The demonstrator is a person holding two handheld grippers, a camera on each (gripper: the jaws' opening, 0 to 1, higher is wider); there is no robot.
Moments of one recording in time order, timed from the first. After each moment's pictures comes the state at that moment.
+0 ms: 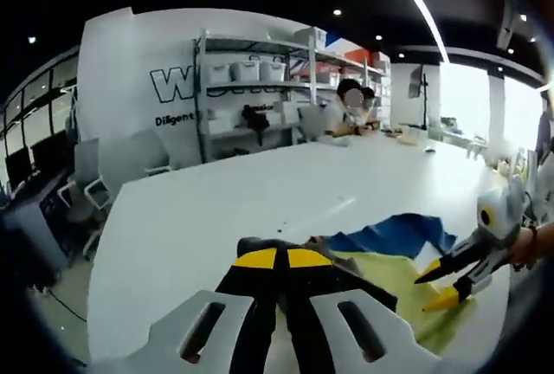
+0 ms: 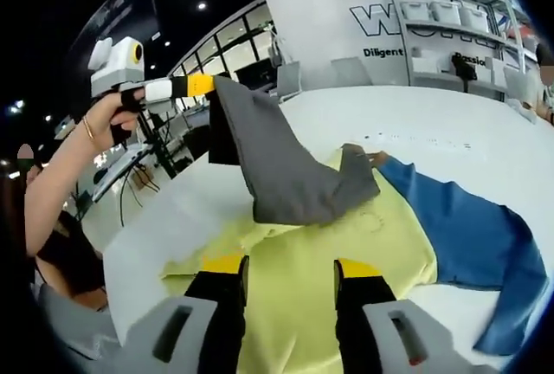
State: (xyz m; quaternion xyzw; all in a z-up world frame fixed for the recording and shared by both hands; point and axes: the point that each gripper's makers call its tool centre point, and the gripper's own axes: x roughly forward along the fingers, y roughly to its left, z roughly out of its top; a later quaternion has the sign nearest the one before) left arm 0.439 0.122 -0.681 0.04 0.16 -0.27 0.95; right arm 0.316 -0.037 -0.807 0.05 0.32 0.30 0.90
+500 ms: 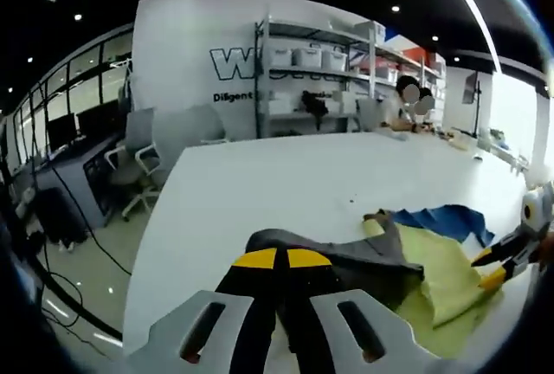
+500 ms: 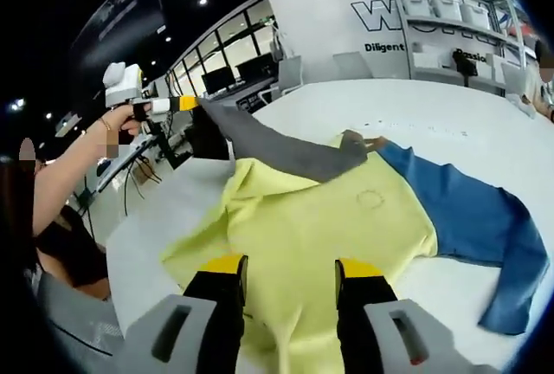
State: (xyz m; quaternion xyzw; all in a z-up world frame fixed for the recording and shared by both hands) left arm 0.436 0.237 -0.724 0.03 0.22 -0.13 0.97; right arm 0.294 -0.044 -0.817 0.05 0.33 0.30 0.90
